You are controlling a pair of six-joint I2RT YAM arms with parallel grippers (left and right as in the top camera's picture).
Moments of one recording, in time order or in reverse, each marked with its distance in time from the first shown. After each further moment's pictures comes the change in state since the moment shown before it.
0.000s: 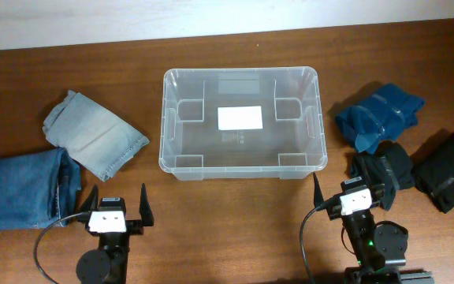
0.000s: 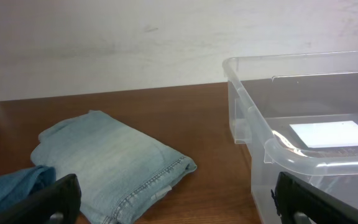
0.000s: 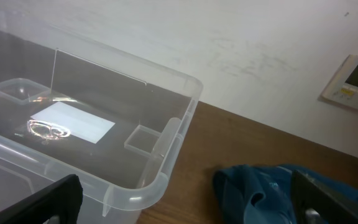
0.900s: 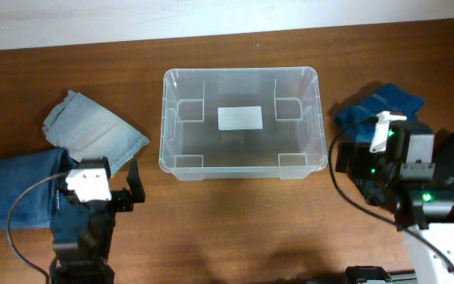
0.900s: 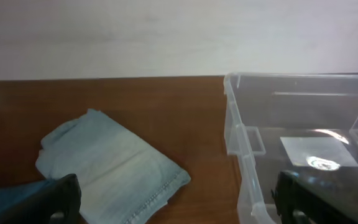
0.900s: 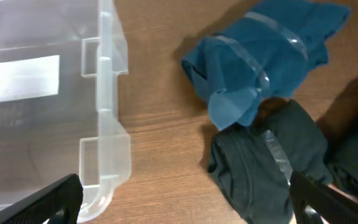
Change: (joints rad) left arm 0.000 0.542 0.493 -0.147 -0.004 -0.065; right arm -0.061 0.966 0.930 -0.760 0.198 0.397
